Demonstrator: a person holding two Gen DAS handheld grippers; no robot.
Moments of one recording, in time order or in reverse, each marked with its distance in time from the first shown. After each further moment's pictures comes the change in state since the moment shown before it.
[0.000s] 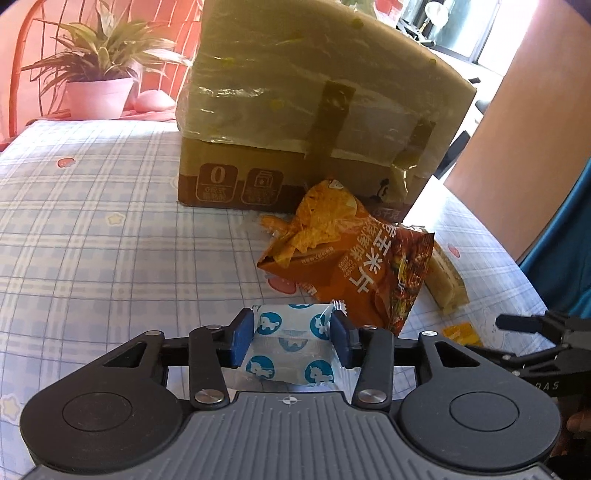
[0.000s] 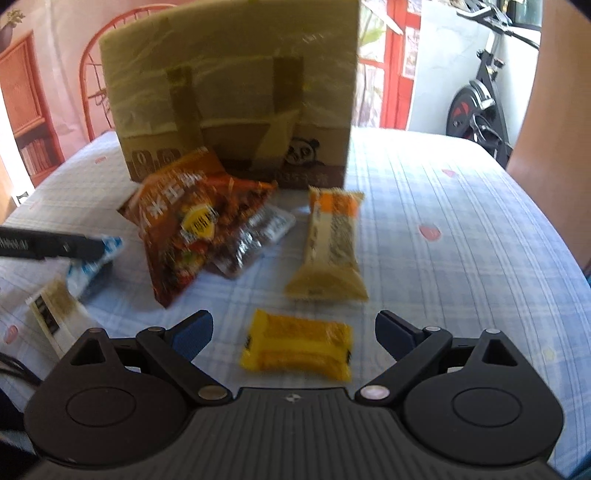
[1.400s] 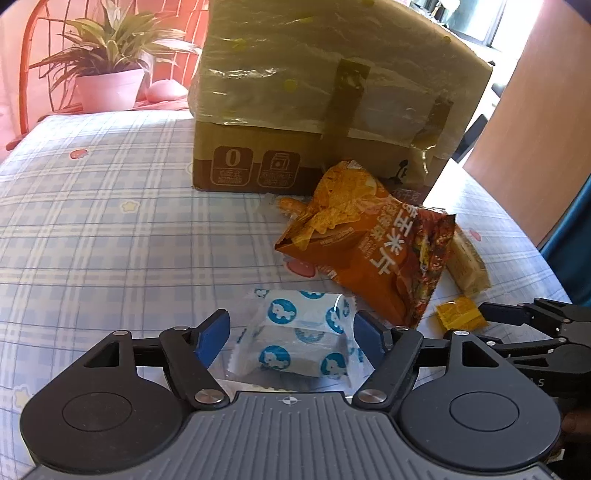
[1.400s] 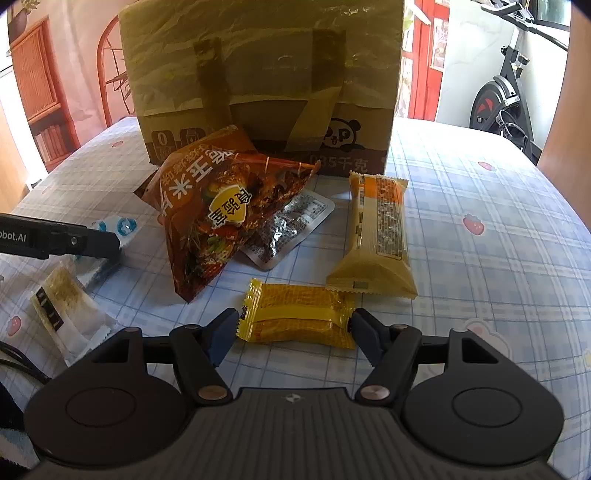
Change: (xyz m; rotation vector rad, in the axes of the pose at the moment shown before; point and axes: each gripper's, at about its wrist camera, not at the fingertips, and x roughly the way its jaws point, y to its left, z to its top) left arm 0.005 0.000 -0.003 0.011 0.046 0.072; right arm 0.024 0.019 0.001 -0.044 -0.001 0.070
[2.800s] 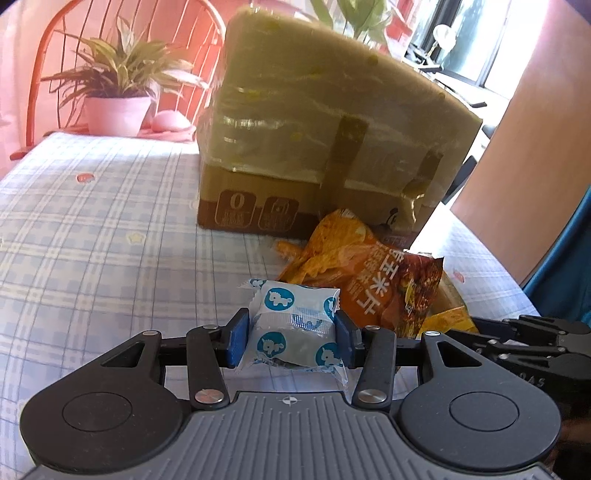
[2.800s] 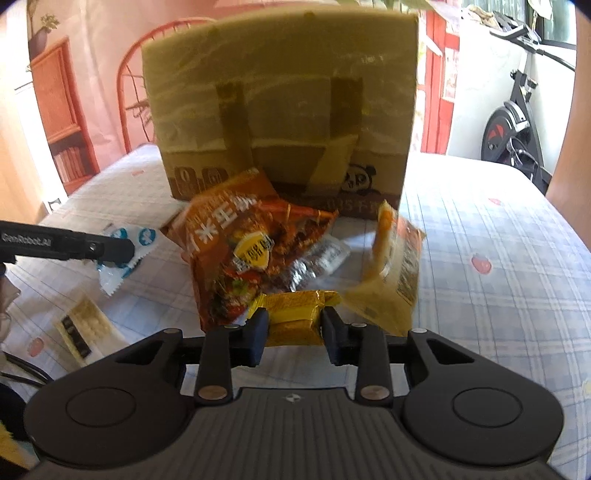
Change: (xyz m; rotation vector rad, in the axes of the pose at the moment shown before) left arm -0.021 0.003 0.009 -0.041 -0.134 -0.042; right arm -0.021 0.008 0.015 -0.021 -0.113 0.046
